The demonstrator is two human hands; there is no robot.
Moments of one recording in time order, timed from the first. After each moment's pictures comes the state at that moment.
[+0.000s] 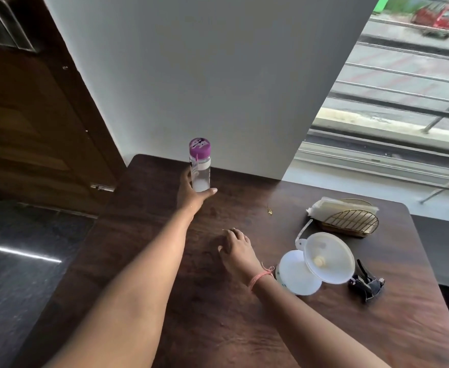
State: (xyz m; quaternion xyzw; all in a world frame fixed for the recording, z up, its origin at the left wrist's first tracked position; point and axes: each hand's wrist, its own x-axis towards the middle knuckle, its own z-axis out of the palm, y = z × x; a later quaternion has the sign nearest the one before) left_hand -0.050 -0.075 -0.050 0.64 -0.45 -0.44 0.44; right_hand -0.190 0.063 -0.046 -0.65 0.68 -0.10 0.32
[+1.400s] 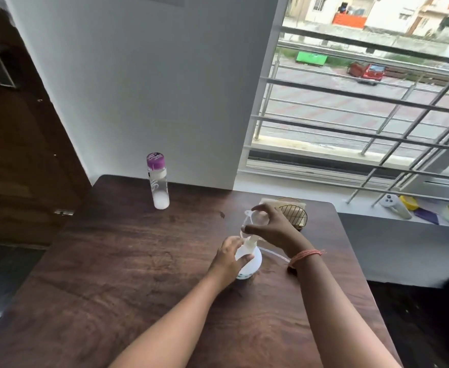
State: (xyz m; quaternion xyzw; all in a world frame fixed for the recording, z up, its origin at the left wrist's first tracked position) left_hand -0.223 0.121 -0.036 0.50 -0.69 -0.45 0.25; right_hand -0.358 0.120 0.096 -0.57 0.72 -0.24 0.32
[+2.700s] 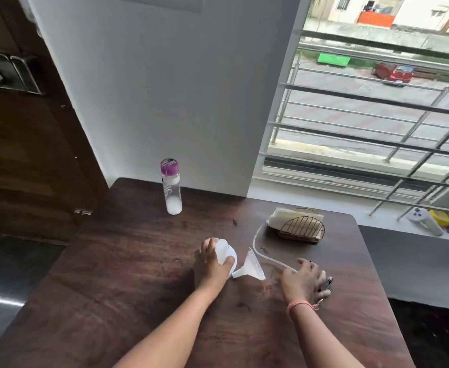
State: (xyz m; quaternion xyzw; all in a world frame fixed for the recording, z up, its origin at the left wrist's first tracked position) left_hand -0.183 0.104 -0.052 0.68 -0.62 -0.29 0.27; right_hand -0.384 0.145 -0.046 -0.29 0.92 -0.23 0.14
